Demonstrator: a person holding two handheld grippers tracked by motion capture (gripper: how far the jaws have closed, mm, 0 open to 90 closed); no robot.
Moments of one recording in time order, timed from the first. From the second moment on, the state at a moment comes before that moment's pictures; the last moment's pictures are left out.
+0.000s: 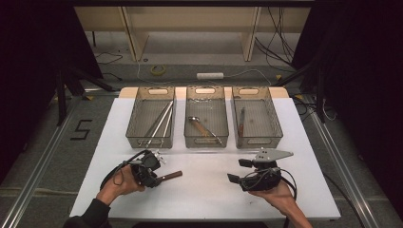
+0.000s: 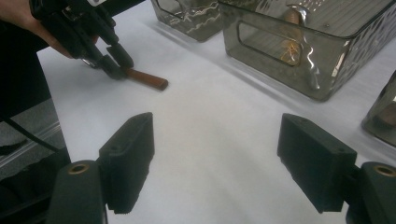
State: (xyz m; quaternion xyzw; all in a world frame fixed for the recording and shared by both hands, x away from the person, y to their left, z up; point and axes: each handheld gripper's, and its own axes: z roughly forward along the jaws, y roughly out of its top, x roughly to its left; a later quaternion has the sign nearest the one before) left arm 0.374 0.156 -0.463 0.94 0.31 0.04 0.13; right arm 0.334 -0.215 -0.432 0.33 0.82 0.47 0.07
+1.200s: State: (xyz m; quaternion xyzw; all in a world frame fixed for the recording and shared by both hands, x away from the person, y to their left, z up) left arm 0.372 0.155 -0.460 0.94 0.31 0.02 0.15; right arm 0.333 -0.214 -0.429 0.33 0.81 0.48 0.07
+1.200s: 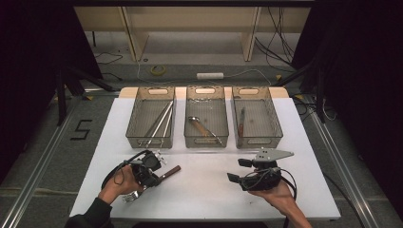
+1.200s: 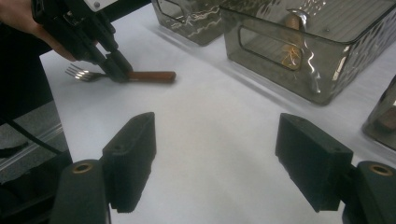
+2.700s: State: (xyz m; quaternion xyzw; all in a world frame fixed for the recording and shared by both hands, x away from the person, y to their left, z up) left arm 0.356 0.128 -0.446 0.94 0.27 -0.04 0.20; right arm 0.305 -0.092 -0.446 0.08 0.91 0.38 0.17
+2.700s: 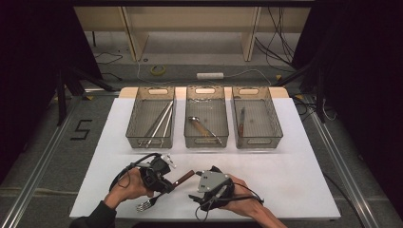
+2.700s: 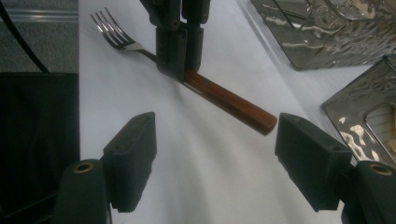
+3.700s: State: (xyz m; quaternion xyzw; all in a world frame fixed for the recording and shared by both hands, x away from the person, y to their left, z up) left arm 0.353 0.113 -0.448 0.95 0.25 -0.06 0.19; right arm 0.303 -0.056 -0.474 -0.08 0.91 0.25 0.32
